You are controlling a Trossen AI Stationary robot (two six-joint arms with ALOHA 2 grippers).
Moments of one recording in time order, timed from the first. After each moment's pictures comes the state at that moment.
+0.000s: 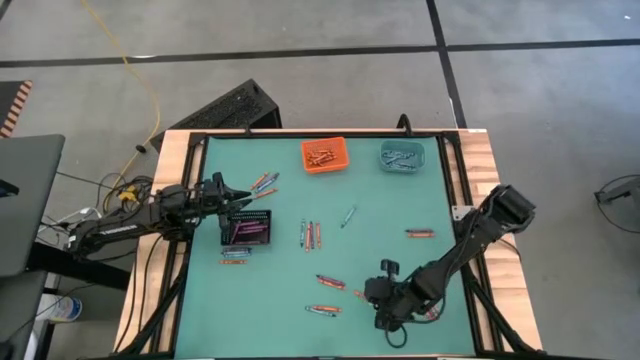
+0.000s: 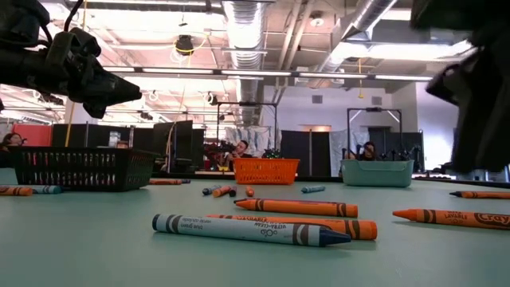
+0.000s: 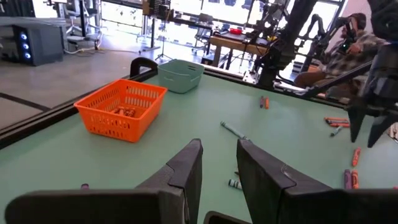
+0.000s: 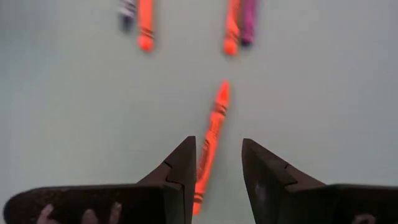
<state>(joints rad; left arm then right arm) 0.26 0.02 0.01 0.02 -0.02 -0.18 0.71 1.77 1.06 -0.46 0.36 0.84</state>
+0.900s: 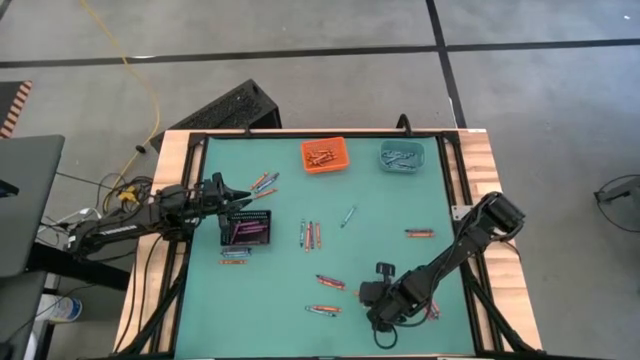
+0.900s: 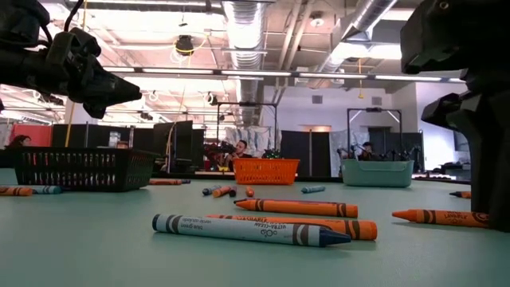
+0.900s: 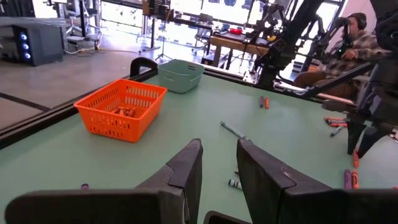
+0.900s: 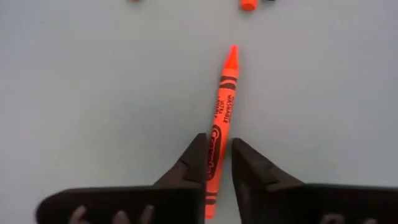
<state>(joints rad) 0.26 0.02 0.01 0.02 -0.02 -0.18 0.67 1.90 1.11 -0.55 0.23 0.80</state>
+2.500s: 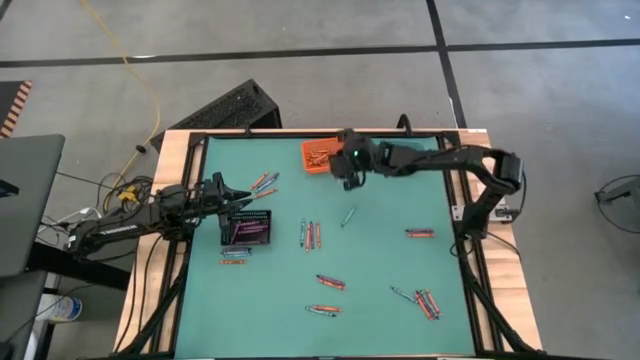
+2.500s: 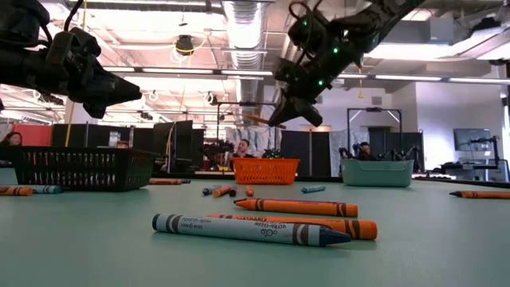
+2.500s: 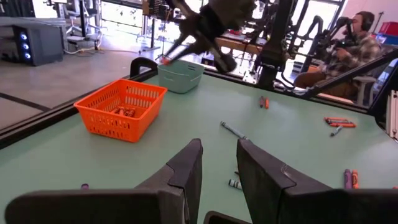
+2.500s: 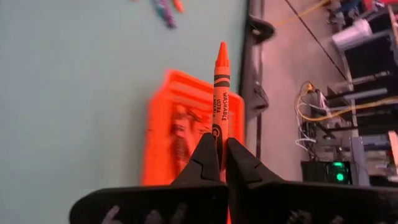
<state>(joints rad) 0.26 0.02 0.01 0.02 -0.02 -0.18 -0.35 1.69 1.11 -0.02 0.19 -0.87</state>
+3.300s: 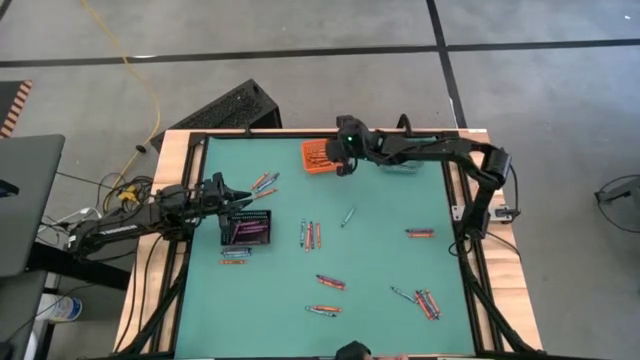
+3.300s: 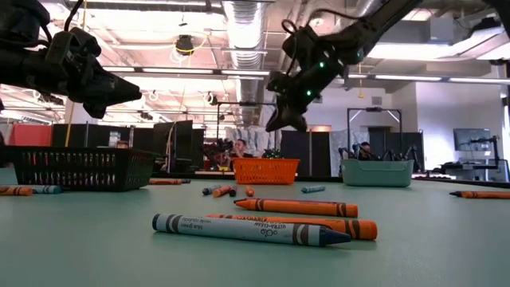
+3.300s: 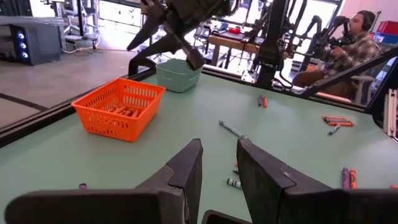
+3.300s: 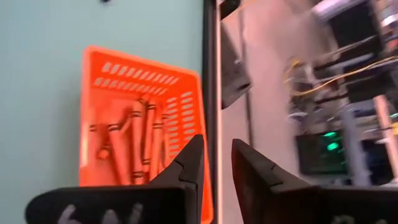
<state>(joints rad) 0.26 0.03 0.01 0.02 -0.01 -0.18 -0.44 1.80 1.22 -0.01 0.21 -0.81</state>
